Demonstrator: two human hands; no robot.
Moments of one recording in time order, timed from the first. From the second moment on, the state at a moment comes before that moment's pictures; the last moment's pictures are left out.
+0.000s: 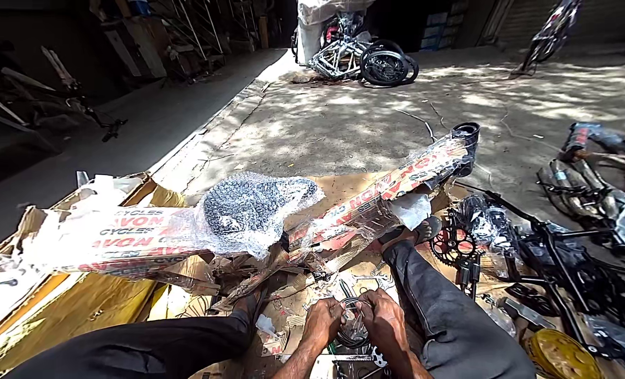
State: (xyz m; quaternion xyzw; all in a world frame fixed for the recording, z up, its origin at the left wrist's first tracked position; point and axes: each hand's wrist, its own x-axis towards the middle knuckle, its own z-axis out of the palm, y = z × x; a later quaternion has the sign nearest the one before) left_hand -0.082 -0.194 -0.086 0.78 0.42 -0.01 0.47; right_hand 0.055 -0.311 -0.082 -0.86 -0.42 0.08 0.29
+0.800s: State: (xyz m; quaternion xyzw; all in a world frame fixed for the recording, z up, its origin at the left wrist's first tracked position) left_hand -0.099 -0.171 -0.112 0.70 0.41 0.10 0.58; right_hand 0.079 -0.333 -0.072 -0.53 -0.19 0.58 0.59
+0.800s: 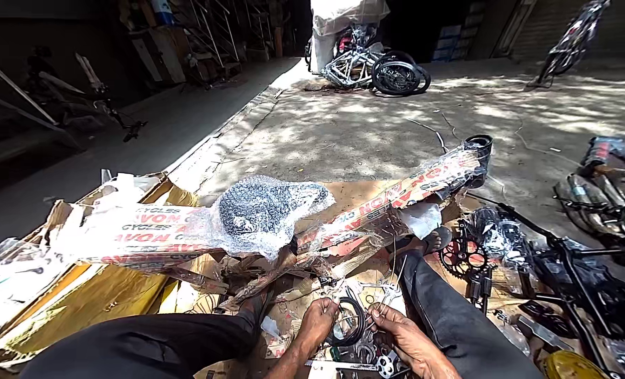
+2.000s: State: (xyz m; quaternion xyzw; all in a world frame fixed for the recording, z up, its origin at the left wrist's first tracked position) left_hand -0.105 -0.145 -0.060 0.83 0.49 -0.04 0.27; right_hand 0.077 -0.320 -0.075 -0.88 -0.37 0.16 0.24
